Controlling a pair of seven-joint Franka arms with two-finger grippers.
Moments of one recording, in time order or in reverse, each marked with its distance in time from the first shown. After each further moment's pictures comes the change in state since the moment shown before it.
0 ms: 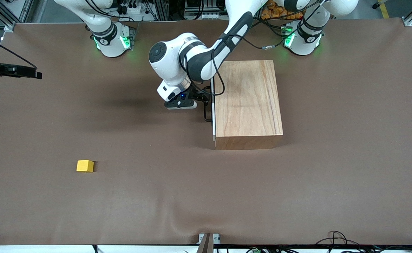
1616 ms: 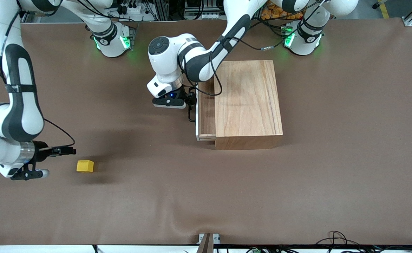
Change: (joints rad) left arm -0.002 0.016 -0.033 0.001 -0.028 0.236 0.000; right arm 0.045 0.558 0.018 0.181 0.060 0.581 -0.173
